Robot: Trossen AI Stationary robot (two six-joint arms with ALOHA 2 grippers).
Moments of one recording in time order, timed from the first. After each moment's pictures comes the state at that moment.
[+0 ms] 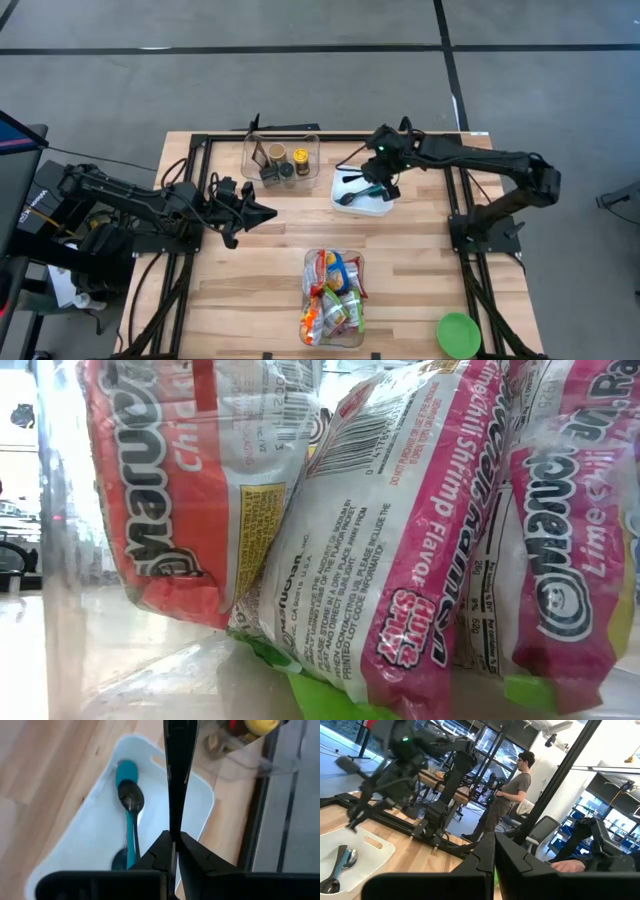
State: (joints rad) left arm -0.24 0.83 0.56 0.41 -0.22 -0.48; right arm -0.39 1.43 1.14 -0.69 -0.03 -0.79
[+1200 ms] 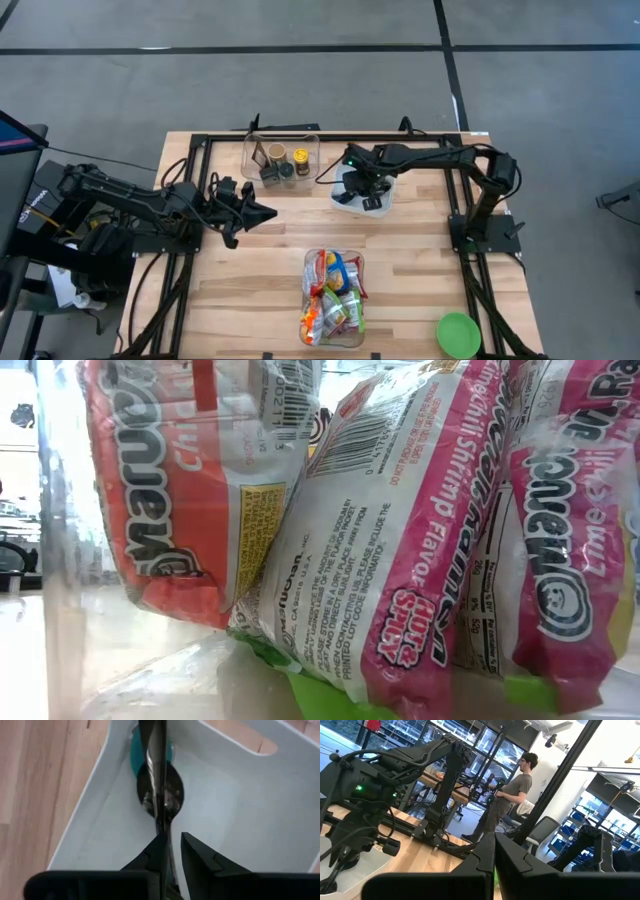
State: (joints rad) left arm -0.24 0.83 0.56 0.41 -0.22 -0.48; right arm -0.36 1.78 1.20 -0.67 -0.03 -0.60
